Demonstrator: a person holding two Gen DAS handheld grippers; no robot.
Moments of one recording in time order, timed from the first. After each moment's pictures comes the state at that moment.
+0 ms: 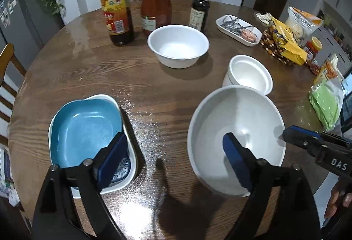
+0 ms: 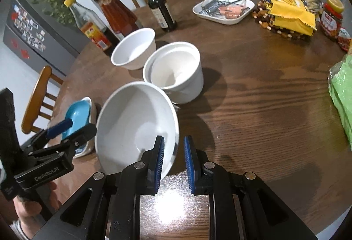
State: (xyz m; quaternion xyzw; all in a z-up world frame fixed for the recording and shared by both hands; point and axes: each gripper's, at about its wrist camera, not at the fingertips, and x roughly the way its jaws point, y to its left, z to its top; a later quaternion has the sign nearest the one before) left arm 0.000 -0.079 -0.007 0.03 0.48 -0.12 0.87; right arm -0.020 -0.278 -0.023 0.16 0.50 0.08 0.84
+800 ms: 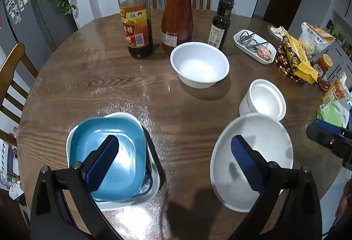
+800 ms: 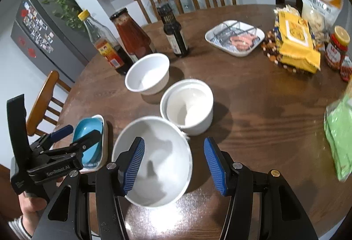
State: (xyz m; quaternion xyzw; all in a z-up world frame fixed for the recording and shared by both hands) left arm 0.024 -0.061 0.015 0.03 0.47 -0.08 0.88; right arm 0.004 -0.273 0.022 0.13 0.47 0.09 0.87
